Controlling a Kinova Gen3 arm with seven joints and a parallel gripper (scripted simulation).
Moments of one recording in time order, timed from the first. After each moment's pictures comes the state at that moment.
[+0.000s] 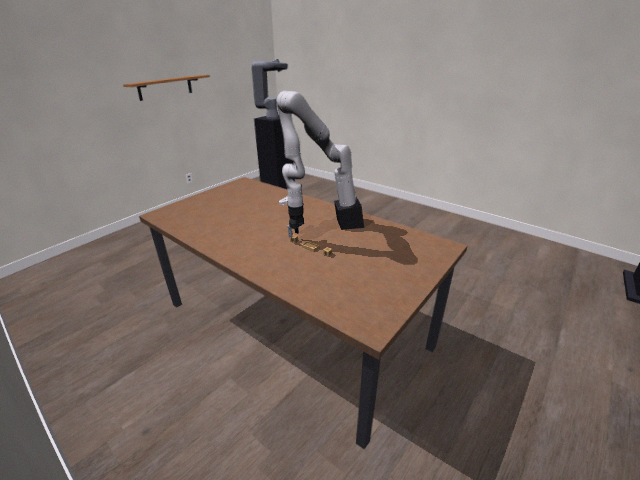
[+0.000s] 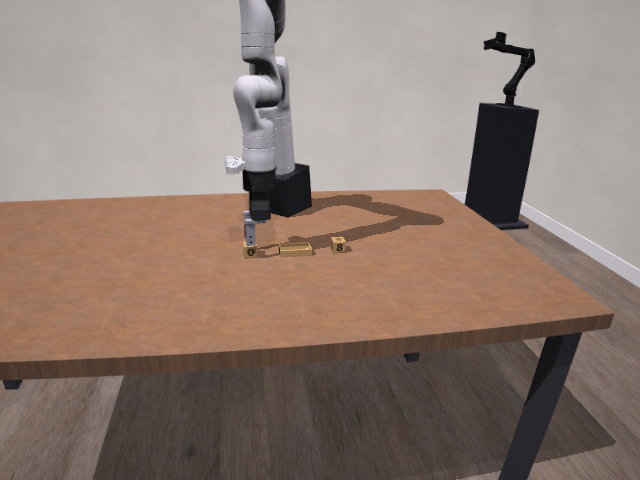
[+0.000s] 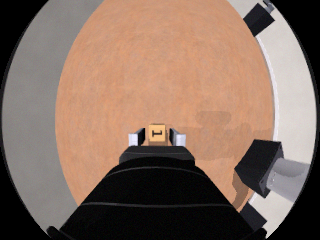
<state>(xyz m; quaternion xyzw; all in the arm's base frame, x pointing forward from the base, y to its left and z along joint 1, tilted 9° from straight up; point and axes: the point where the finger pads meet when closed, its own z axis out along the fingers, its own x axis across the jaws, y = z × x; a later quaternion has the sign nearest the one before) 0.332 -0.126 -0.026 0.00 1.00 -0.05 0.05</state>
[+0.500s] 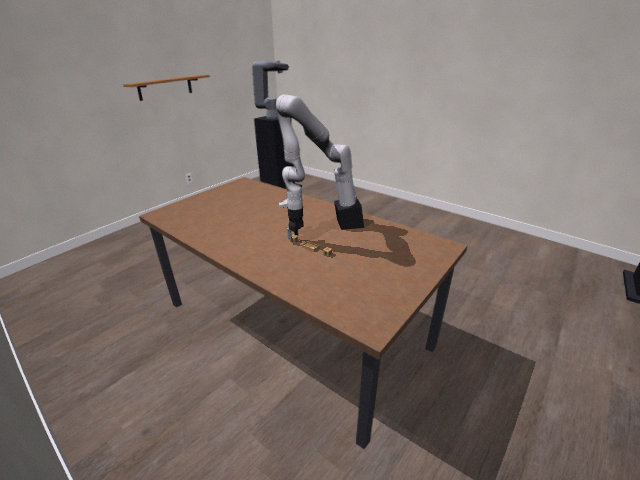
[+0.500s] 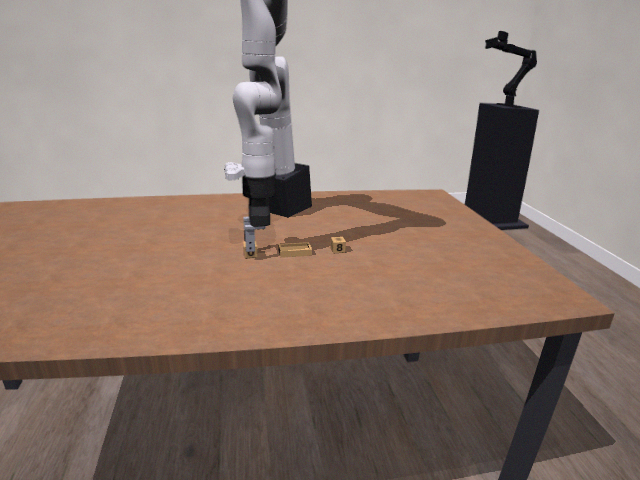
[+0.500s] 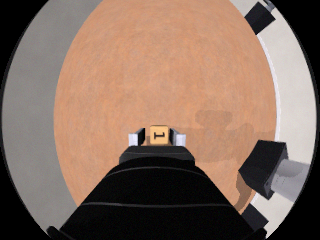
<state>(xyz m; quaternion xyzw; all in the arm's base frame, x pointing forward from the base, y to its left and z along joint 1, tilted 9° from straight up) 0.337 -0.128 -0.039 0.00 1.00 -0.05 0.06</state>
